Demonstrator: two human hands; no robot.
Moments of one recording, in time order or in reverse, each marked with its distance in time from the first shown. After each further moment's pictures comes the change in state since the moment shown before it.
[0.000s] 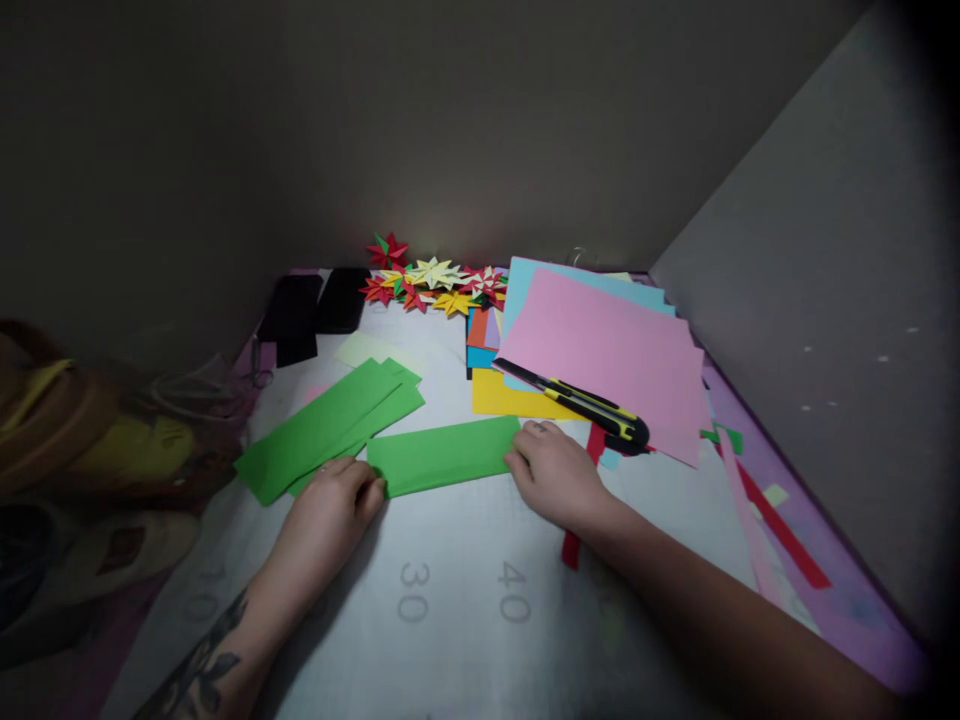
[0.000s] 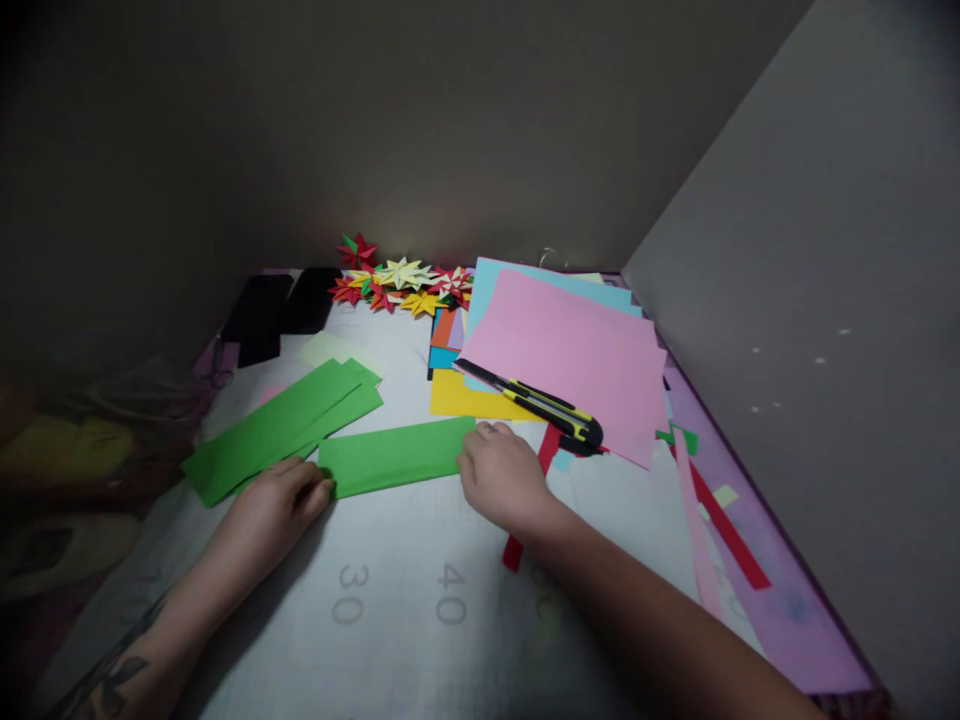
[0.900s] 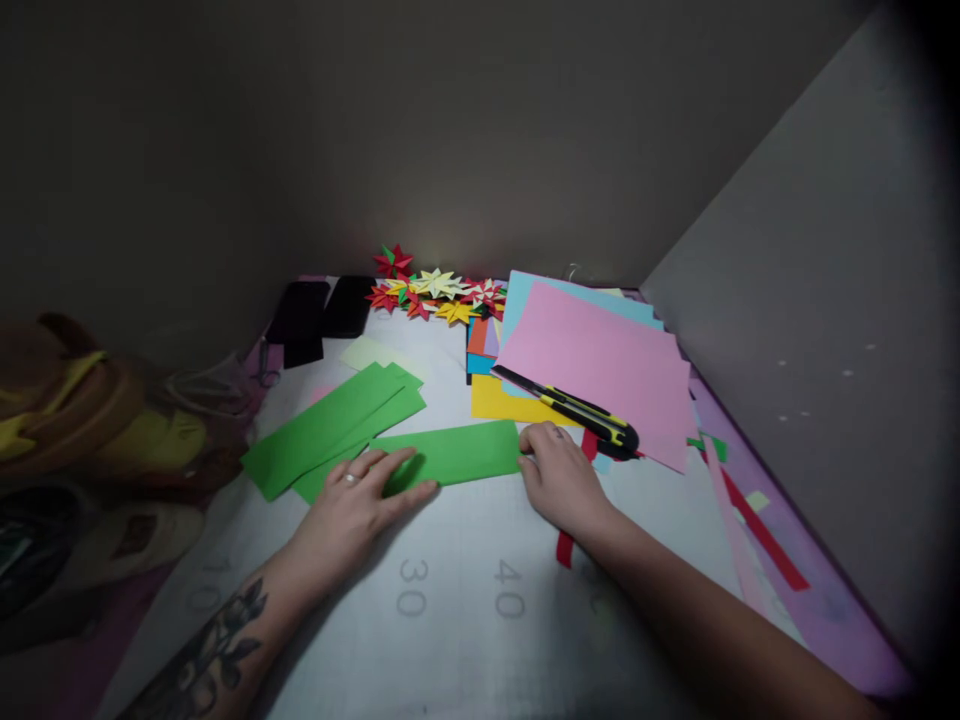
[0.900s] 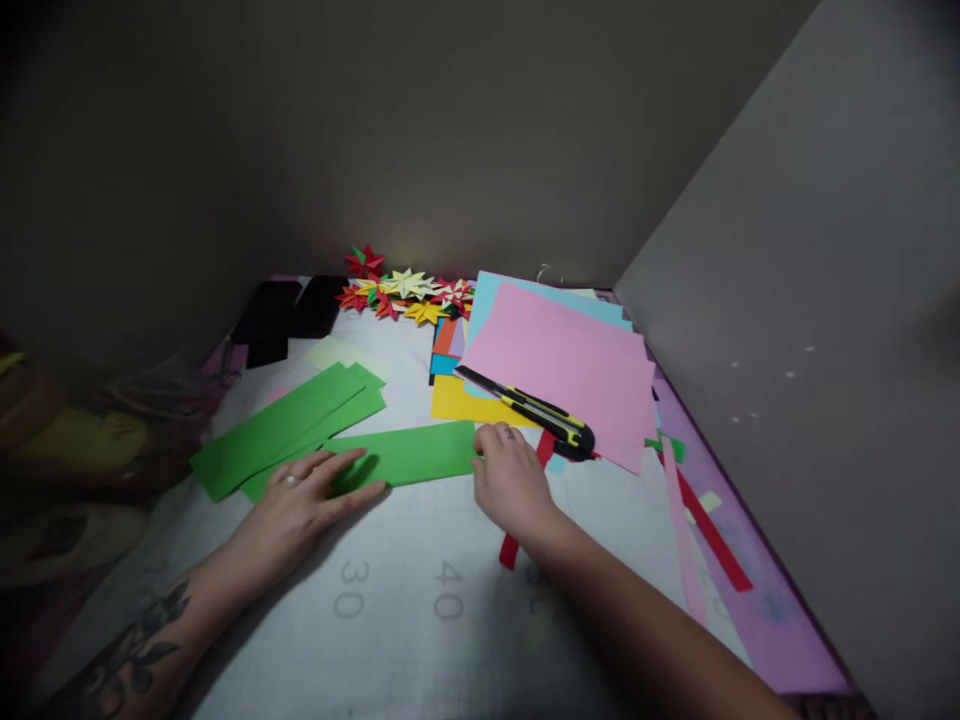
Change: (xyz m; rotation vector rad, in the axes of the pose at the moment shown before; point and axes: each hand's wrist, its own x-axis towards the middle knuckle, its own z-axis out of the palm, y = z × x) left_hand -0.010 -0.005 0.006 0.233 0.016 0.417; right_hand -0.012 0.008 0.006 0.159 0.138 0.106
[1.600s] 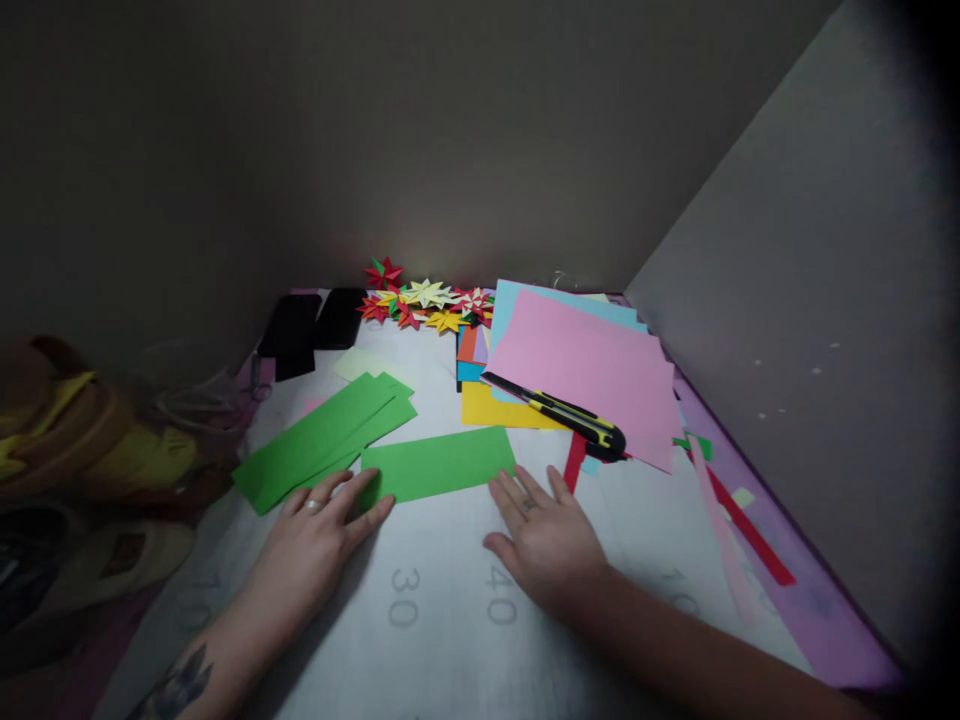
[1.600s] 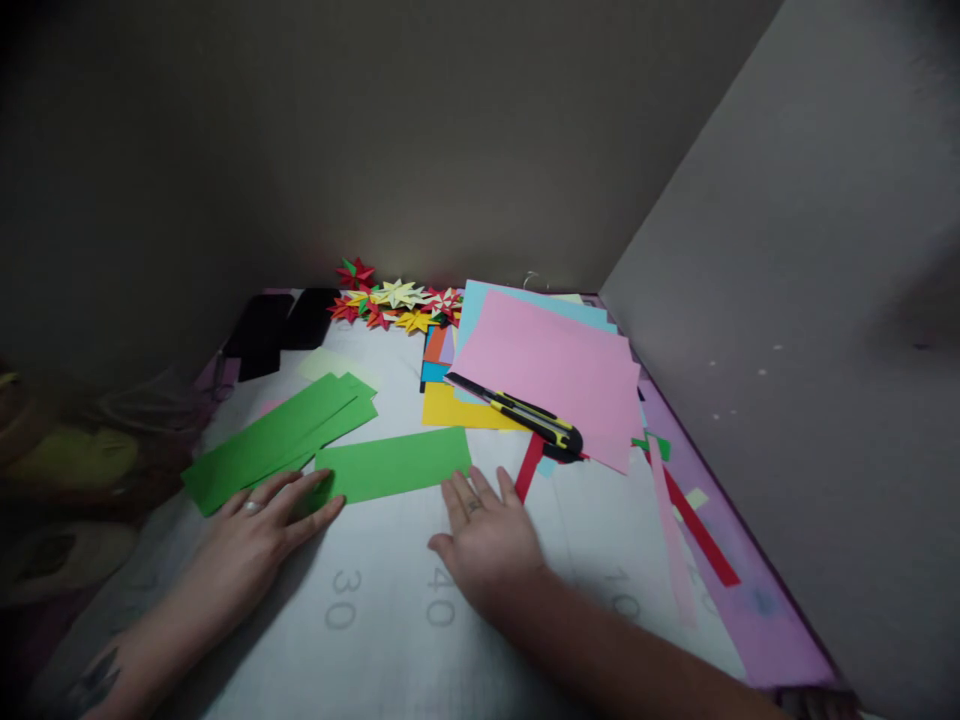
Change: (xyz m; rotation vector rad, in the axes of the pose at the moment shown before) left_hand -0.024 -0.005 -0.004 0.175 -0.013 -0.036; right_hand -0.047 -0.030 0.000 -0.198 -0.236 -0.177
